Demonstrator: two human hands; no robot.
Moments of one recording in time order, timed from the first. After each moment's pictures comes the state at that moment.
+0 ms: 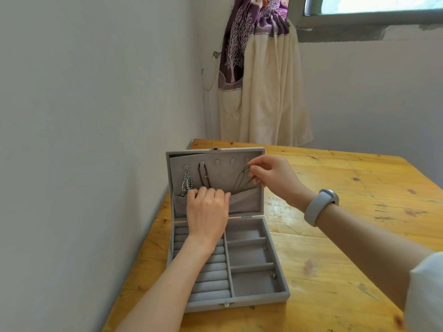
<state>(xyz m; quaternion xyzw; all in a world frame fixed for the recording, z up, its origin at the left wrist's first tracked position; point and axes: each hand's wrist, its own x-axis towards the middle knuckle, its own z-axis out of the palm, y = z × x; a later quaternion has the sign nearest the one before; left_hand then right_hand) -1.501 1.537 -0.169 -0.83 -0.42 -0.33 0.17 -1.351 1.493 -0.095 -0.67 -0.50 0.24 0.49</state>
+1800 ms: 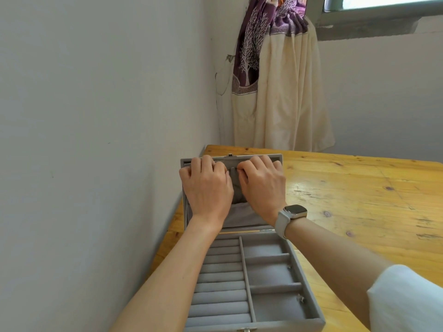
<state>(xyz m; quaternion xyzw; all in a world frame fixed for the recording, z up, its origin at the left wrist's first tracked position) -1.497 1.581 -0.123 -0.75 -0.48 -0.39 0.24 -1.383 1.561 -0.139 -0.66 -0.58 -0.33 0.35</state>
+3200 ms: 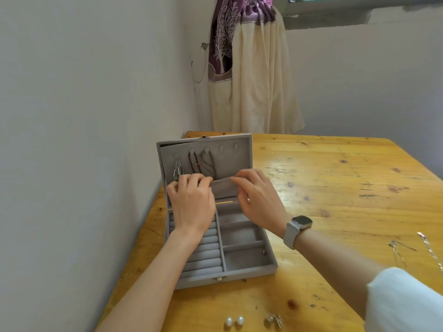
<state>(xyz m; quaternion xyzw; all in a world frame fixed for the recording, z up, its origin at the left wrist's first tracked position) -1.519 1.513 -0.154 -0.83 -0.44 -0.33 0.10 -1.375 1.455 -0.164 -0.66 -0.67 -0.10 0.33</state>
